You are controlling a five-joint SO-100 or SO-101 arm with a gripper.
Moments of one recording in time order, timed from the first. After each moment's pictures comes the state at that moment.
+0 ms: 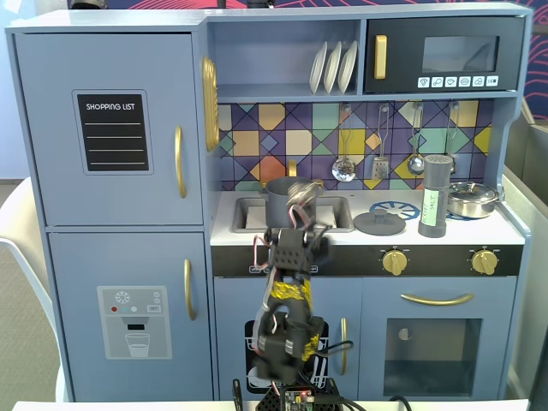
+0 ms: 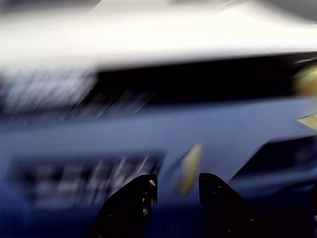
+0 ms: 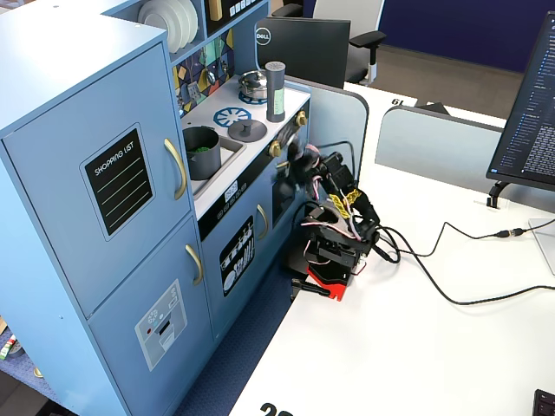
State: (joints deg) arm 17.5 173.0 135.1 84.4 -96.6
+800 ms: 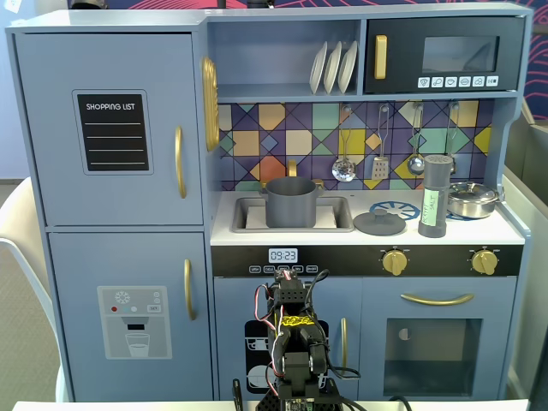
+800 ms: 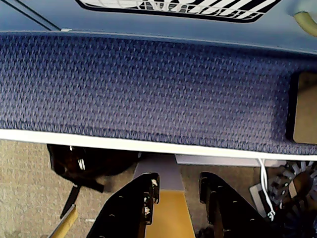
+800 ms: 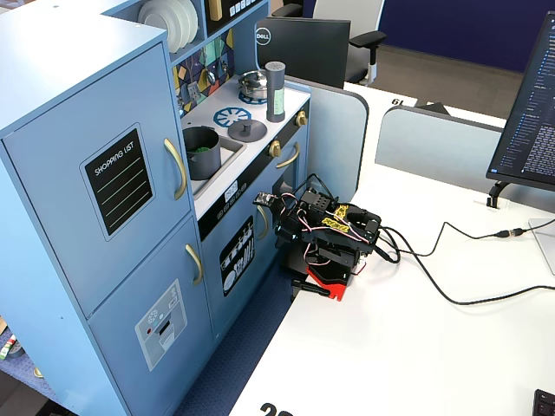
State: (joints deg) arm 3.3 184.1 178.9 75.8 -86.8
